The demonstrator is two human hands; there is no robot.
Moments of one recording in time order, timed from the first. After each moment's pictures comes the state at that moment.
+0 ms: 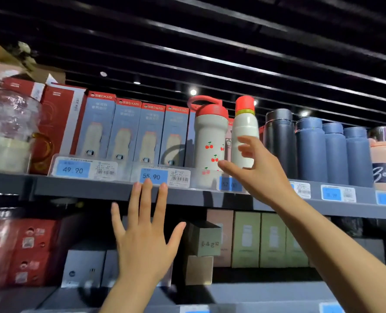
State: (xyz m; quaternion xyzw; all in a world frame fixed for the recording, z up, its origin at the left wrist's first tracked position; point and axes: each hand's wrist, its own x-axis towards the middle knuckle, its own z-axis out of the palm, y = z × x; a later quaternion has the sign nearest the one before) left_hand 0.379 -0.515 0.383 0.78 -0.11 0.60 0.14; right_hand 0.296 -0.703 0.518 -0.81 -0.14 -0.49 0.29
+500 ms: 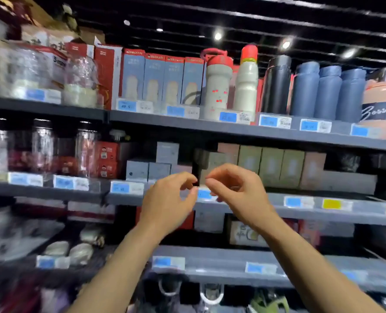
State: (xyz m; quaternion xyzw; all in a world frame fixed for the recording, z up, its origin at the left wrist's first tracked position) left_hand 0.158 -0.510 0.334 0.83 -0.21 0.39 0.34; right_hand 0.135 -0.676 0.362 -0.78 -0.30 -0.32 0.44
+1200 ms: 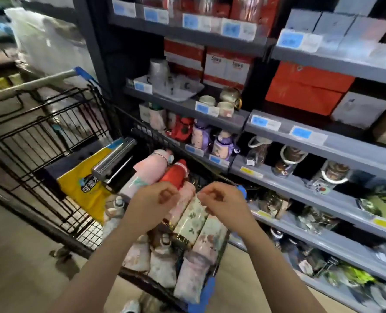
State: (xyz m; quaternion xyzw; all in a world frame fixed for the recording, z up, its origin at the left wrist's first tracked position) left_hand -0.087 -0.233 0.067 0.89 0.14 0.09 0.42; right_hand -0.008 -0.412 0.077 -0.83 -0.23 0.14 0.49
